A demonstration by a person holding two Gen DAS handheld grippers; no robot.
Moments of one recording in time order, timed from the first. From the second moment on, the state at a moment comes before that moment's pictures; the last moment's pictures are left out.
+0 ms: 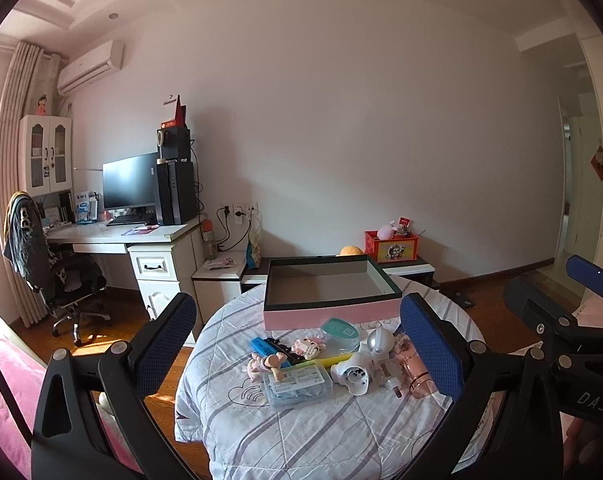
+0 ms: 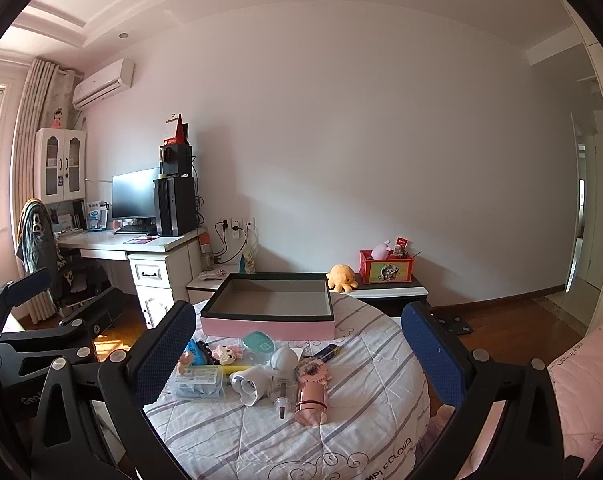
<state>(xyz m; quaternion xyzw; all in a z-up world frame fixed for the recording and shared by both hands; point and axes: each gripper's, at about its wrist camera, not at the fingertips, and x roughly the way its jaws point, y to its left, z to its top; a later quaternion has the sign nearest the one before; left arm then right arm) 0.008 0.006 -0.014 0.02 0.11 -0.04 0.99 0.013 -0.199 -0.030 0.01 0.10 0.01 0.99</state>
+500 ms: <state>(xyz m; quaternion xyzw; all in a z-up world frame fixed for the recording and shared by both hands) 0.096 0.042 -0.150 0.00 0.29 -0.03 0.96 0.088 -0.237 -0.134 0.02 0.23 0.01 0.97</state>
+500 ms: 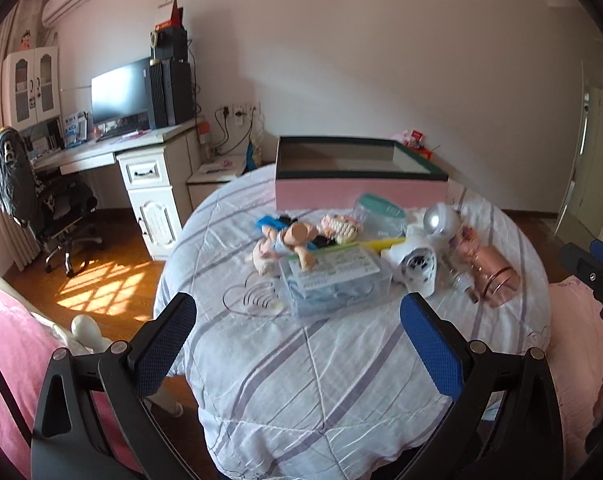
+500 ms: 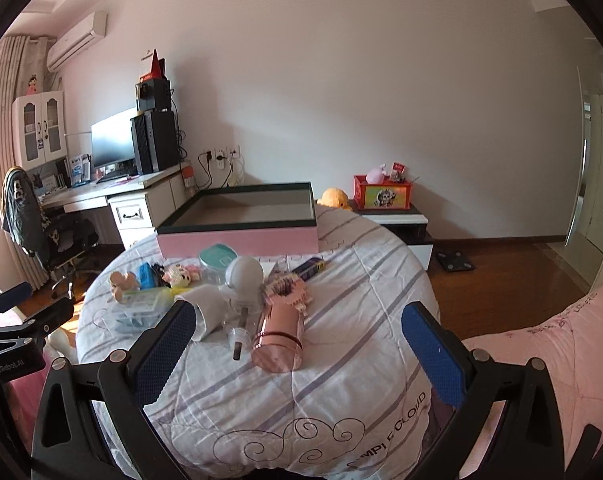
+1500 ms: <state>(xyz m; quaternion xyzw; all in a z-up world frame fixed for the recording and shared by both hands) 0.222 0.012 -0.209 0.02 0.39 -0.11 0.91 0.169 -0.250 -0.210 0.05 0.34 0.07 0.94</state>
